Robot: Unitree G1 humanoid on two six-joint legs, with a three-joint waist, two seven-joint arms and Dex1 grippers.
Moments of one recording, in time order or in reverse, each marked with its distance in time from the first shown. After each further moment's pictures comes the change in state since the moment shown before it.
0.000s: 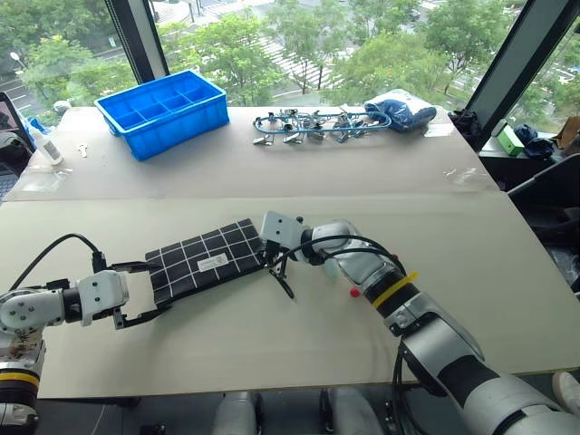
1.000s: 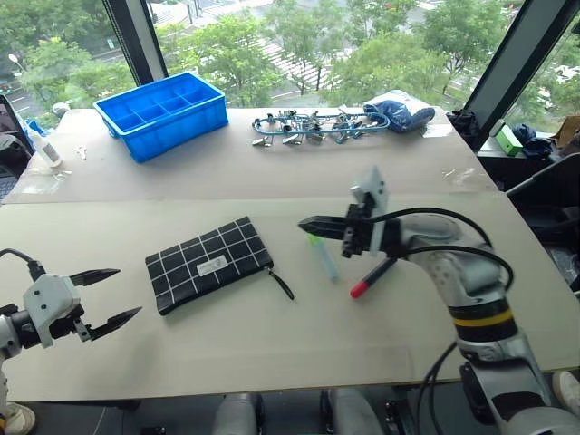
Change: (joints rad) left arm 0.248 -0.015 0.272 -0.183 -0.143 0.283 -0.004; right arm 0.176 -0.217 -0.277 -0.599 0.557 0.452 0.074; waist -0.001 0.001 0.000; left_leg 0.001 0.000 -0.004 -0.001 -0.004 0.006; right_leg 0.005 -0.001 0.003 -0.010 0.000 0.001
